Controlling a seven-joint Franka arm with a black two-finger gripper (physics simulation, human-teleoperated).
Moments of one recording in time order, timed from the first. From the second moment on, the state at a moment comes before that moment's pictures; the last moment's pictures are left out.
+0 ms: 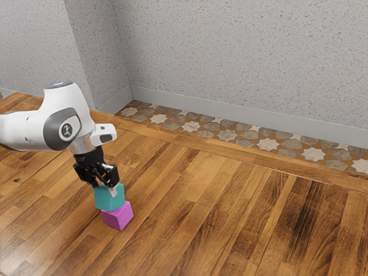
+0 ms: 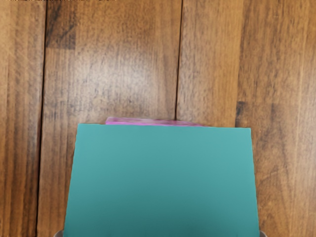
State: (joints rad) arm 0.07 -0.13 0.00 -2.40 -0.18 2.23 0.13
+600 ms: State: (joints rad) arm 0.07 -0.11 -0.01 -2.39 -0.16 2.27 0.09
